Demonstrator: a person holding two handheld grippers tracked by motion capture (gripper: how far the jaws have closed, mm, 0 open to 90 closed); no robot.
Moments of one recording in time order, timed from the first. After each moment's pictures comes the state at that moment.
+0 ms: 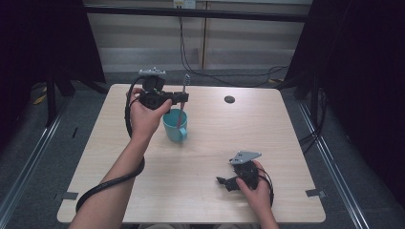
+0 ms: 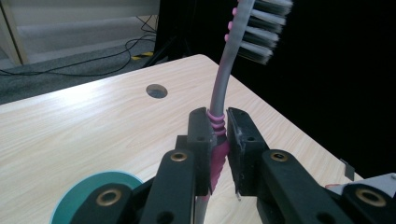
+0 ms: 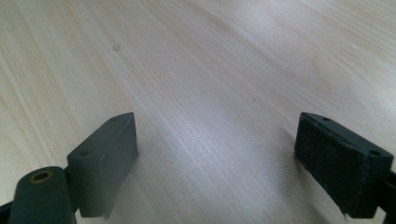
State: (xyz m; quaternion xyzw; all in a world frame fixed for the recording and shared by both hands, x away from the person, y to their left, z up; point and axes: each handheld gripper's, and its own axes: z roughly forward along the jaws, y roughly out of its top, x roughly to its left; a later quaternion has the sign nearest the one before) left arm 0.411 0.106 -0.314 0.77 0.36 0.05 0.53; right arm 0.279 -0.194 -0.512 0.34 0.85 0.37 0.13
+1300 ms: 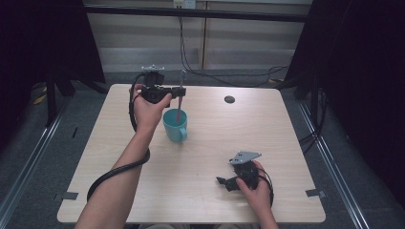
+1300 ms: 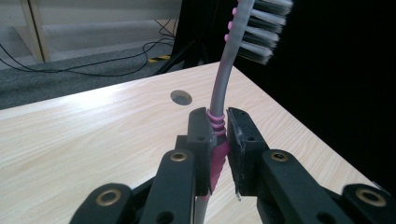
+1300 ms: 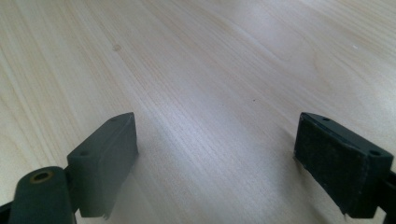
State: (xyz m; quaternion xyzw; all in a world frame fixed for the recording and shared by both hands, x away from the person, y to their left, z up) left arm 0.446 0.108 -0.334 0.75 0.39 0.06 0.53; right arm 0.279 -0.194 -0.512 0.34 0.85 0.37 0.13
